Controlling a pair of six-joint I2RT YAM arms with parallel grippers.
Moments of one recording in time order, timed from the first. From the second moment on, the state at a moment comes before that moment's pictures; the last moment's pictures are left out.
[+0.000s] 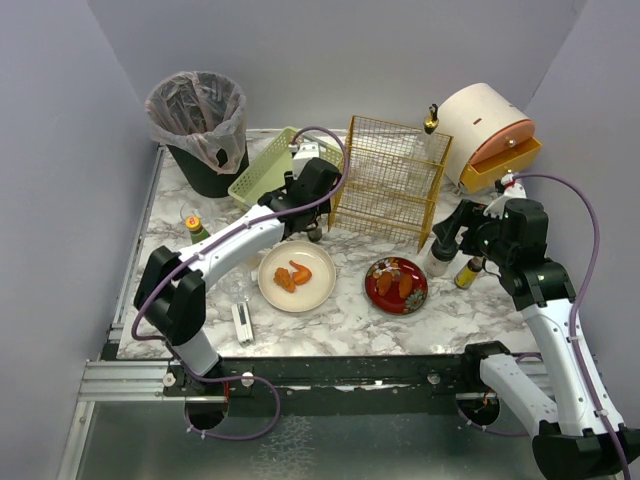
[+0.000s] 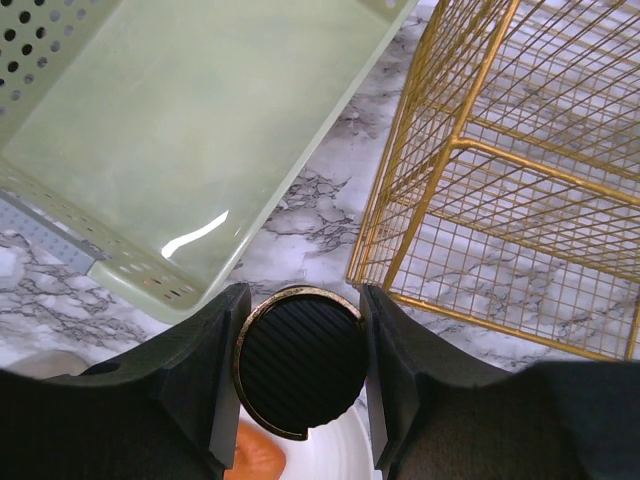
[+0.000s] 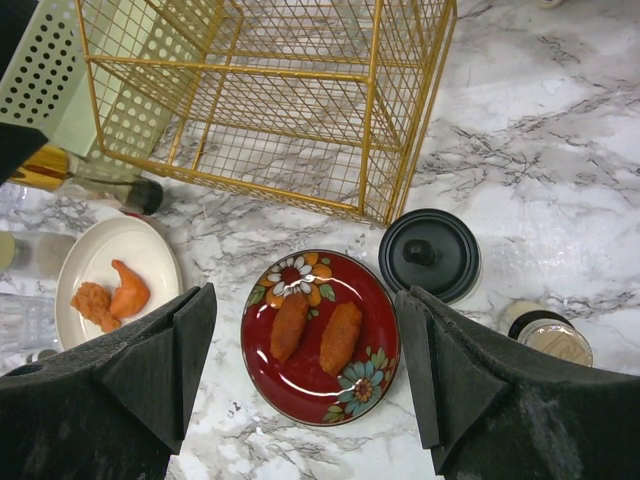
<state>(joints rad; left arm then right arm) -0.71 1.67 1.35 -0.39 -0.51 -0.56 0.12 0.79 0.91 -0.61 -0.12 0.36</state>
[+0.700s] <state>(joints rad) -0.71 1.63 1.84 -0.59 -0.34 -0.35 0.12 0.79 0.91 -0.62 -0.12 0.35</state>
